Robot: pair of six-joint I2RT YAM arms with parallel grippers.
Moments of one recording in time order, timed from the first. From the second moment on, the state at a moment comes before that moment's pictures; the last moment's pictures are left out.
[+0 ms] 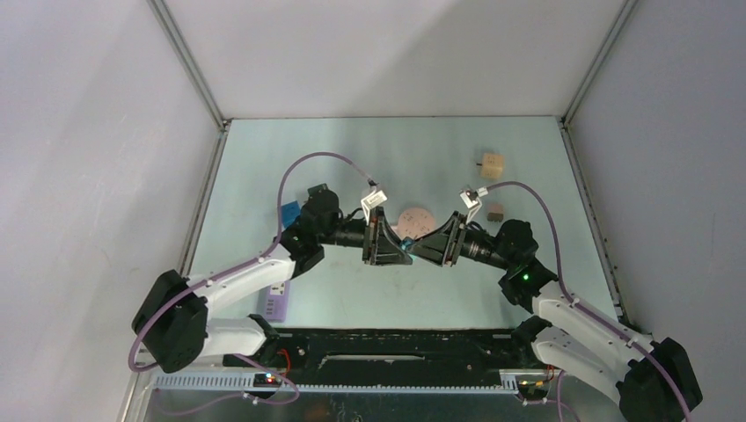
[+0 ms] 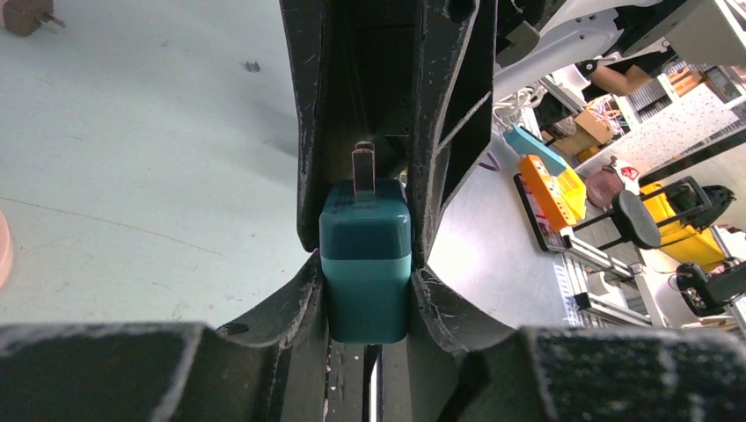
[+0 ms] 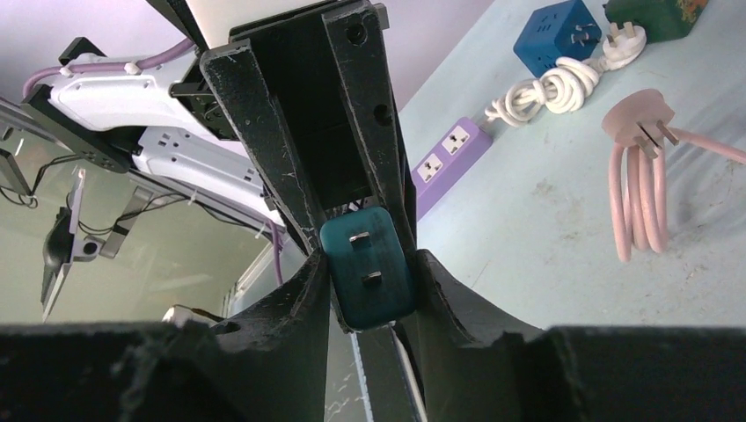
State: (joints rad) left arm -0.74 1.25 0.71 0.39 0.90 -0.51; right arm 0.60 0.86 0.41 0.49 -0.65 0.87
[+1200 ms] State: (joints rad) left arm -0.70 1.29 0.55 1.32 0.56 -1.20; right arm 0.75 0.74 0.42 0.77 -0.18 0.86
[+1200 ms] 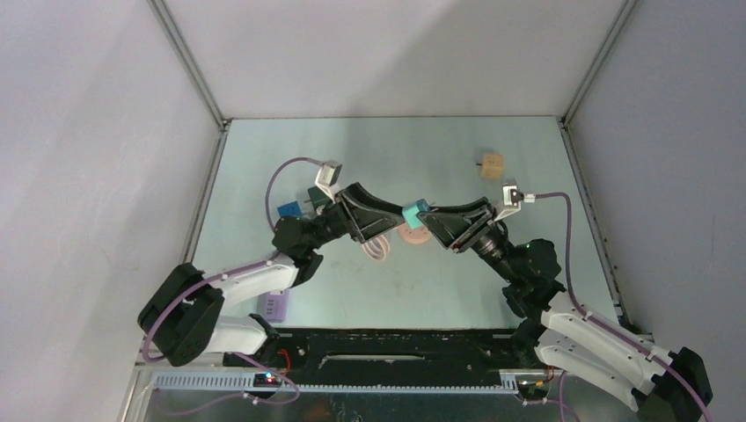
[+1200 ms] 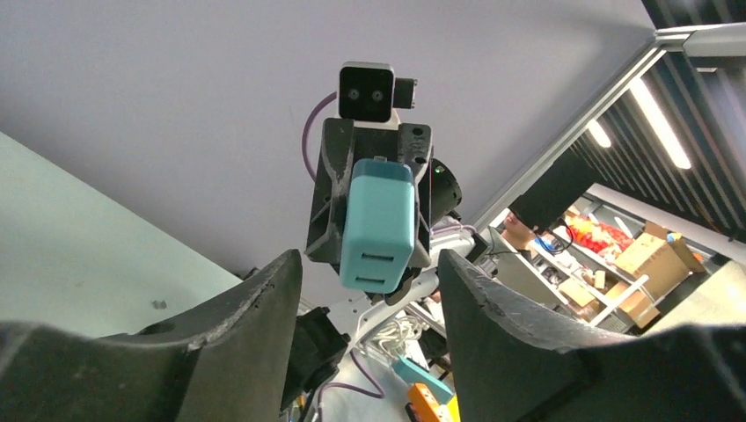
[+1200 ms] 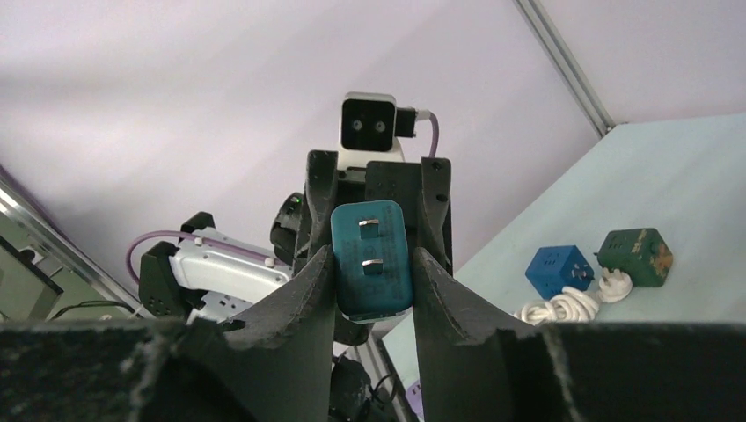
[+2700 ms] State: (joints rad) left arm -0.76 1.34 0.63 1.25 0.60 -1.15; right arm 0.76 0.72 0.43 0.72 -0.12 0.86
